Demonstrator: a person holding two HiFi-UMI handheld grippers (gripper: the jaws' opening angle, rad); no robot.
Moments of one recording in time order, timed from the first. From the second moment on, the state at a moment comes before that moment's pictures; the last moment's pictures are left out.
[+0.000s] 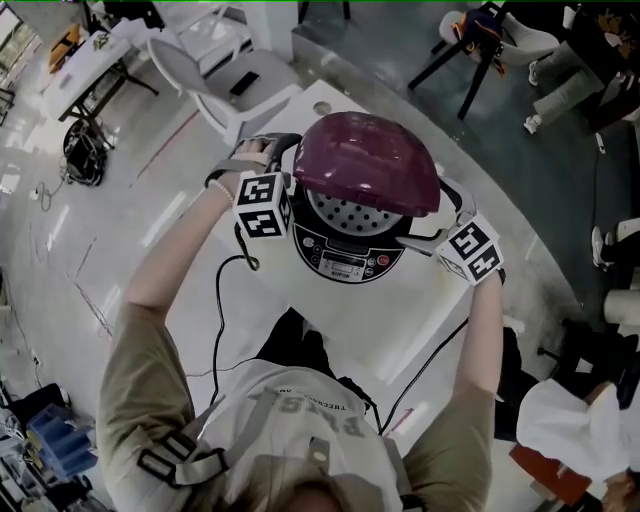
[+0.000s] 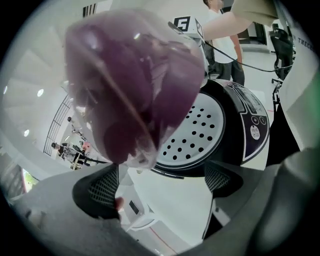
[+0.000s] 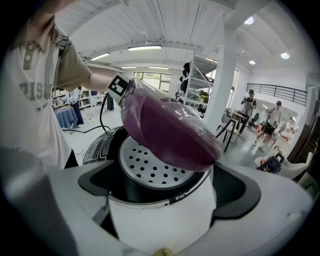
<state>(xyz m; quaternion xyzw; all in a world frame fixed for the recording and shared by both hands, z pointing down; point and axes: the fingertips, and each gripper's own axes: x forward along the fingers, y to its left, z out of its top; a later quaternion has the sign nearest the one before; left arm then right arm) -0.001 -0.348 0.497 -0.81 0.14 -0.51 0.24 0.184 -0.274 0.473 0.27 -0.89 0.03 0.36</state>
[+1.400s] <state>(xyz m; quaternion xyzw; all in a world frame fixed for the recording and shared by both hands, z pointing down) -0.029 -0.335 0.526 -0.70 0.04 -0.63 0.34 0.204 -0.239 0.513 0.15 -0.81 0.01 0.56</state>
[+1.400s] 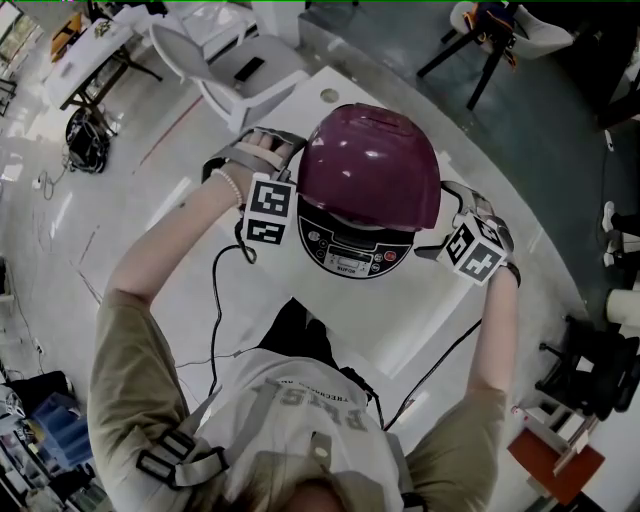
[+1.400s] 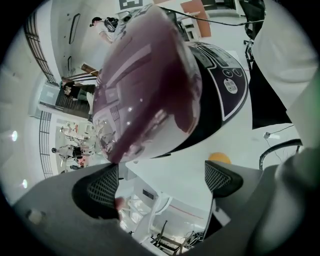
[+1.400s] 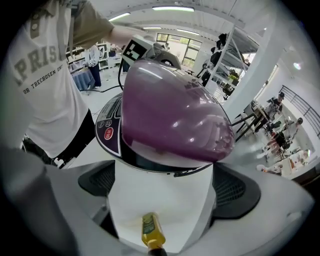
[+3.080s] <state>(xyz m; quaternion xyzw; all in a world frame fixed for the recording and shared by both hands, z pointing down) -0.043 -0.321 0.580 -0.63 0.04 -0.68 0.36 0.200 -0.227 0.558 0.17 -0.80 0.01 0.58</state>
